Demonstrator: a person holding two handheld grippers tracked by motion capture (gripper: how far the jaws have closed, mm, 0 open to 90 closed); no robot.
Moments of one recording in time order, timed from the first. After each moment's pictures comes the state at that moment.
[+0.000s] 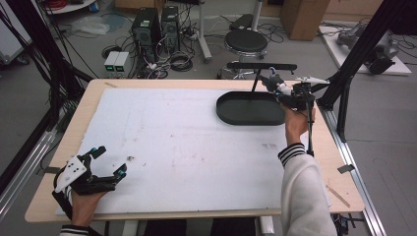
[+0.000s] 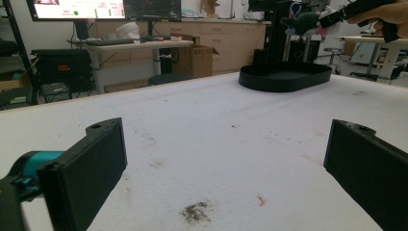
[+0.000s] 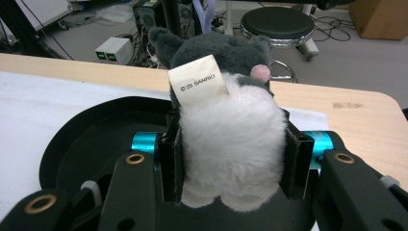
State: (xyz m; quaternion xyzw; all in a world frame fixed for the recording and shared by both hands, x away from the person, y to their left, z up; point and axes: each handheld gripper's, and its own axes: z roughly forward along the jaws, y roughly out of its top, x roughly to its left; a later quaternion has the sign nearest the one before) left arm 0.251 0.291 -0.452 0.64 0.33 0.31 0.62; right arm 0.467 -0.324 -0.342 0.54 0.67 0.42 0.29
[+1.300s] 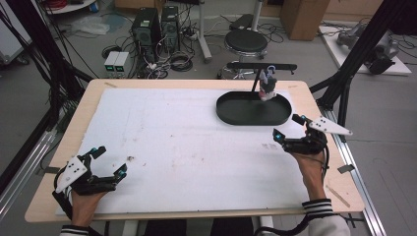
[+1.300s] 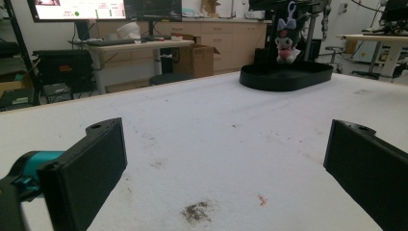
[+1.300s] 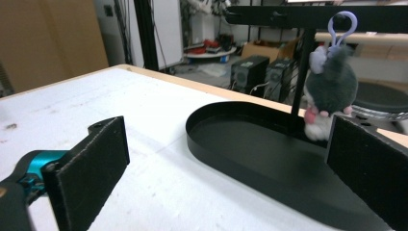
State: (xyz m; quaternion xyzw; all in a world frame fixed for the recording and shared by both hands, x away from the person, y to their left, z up) left arm 0.251 0.290 -0.452 0.64 0.33 0.32 0.62; right arm 0.339 -0.337 -0.374 0.35 0.69 0.58 0.26
